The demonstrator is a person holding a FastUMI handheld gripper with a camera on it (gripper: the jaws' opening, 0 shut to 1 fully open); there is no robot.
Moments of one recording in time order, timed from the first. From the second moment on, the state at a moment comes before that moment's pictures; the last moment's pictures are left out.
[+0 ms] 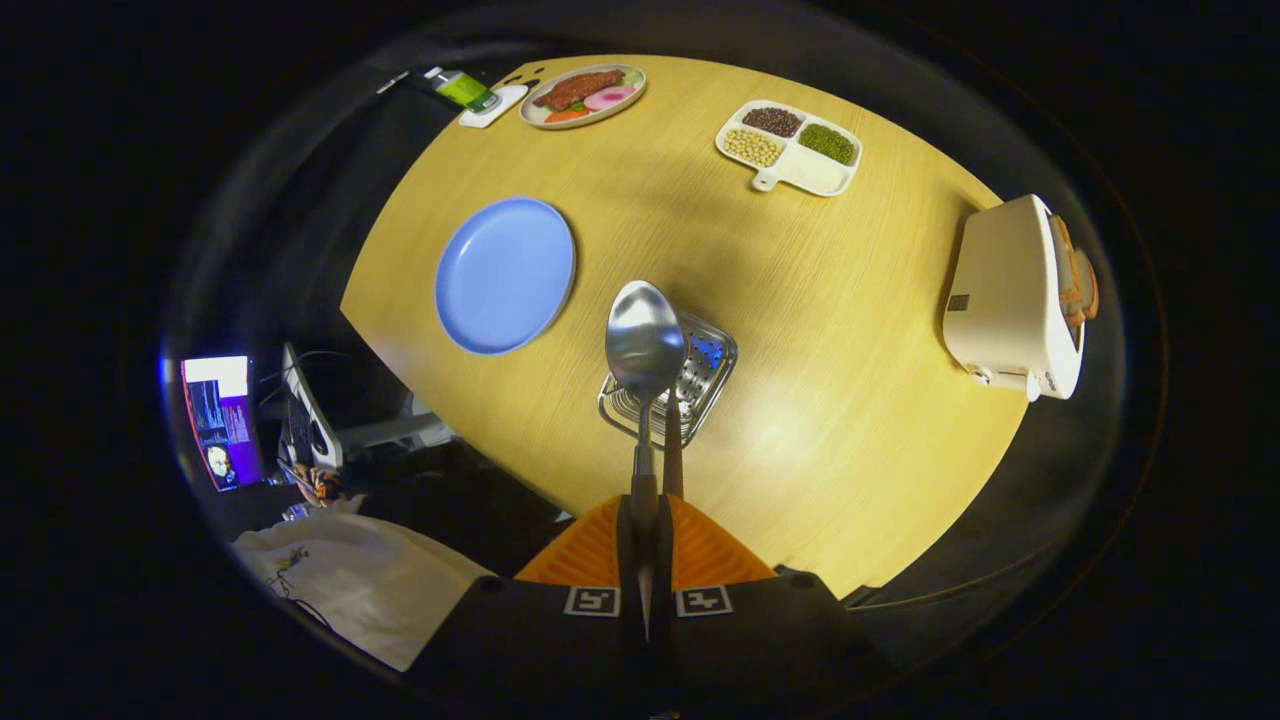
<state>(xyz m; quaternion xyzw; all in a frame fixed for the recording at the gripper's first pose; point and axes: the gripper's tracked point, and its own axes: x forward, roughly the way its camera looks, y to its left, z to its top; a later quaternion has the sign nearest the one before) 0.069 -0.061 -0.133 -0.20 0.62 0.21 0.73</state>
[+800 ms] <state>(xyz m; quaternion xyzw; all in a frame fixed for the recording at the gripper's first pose) 0.099 -0.053 -0.159 -0.21 0.69 0.19 0.67</state>
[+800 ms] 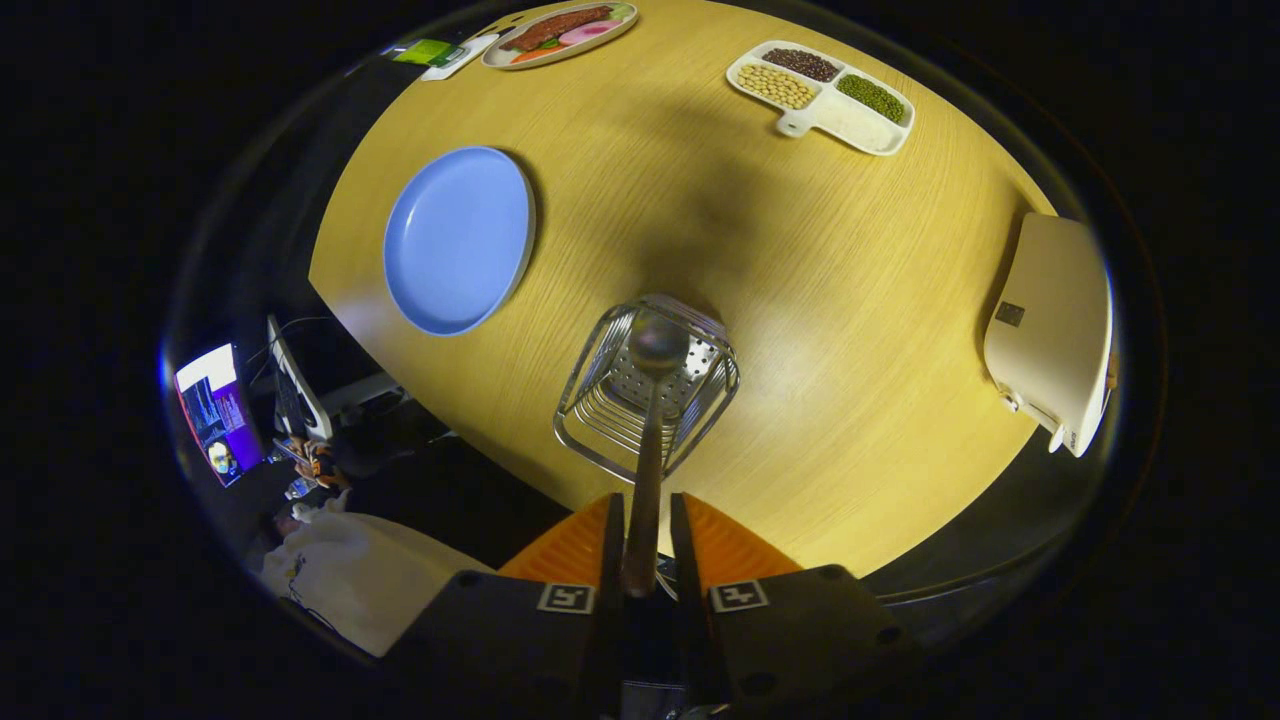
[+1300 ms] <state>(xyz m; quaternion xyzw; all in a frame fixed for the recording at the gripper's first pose) 0.090 -0.024 -0.119 -0.15 0.60 0.23 0.75</state>
